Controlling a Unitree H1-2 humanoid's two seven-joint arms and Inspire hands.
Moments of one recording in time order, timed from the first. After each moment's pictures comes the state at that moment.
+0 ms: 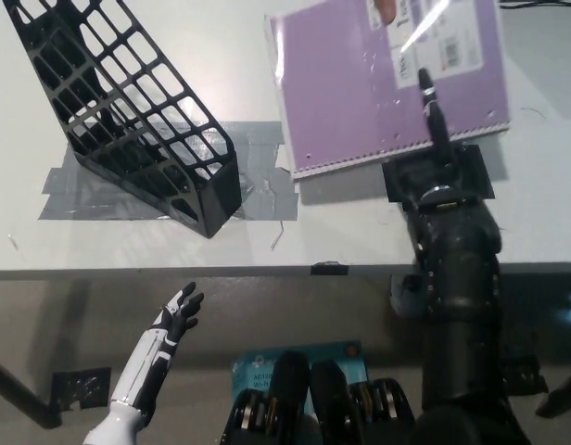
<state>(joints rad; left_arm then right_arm) -0.01 0.16 -0.08 0.03 0.07 -0.14 -0.12 -0.92 0.22 -0.67 0.69 0.90 0.21 -0.30</state>
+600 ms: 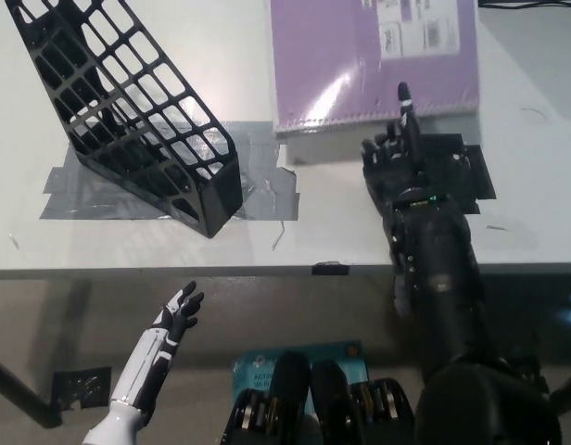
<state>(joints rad) -0.01 0.16 -0.08 0.02 0.09 -0.14 -0.12 -1.00 0.17 -0.69 0.99 0.90 0.08 -0.26</state>
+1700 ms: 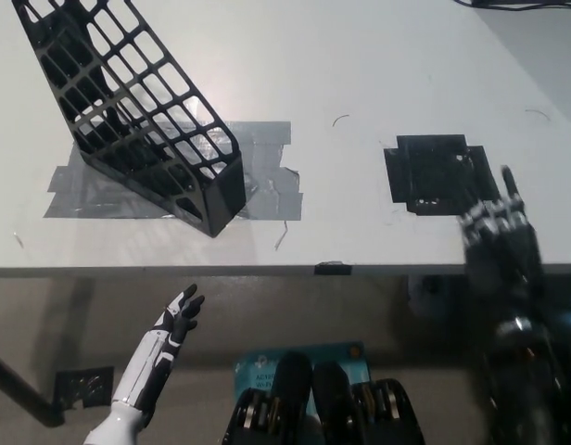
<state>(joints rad) -0.01 0.16 -0.08 0.04 0.10 -0.13 -0.12 -0.27 0.08 -0.23 0.06 0.72 0.12 -0.05</state>
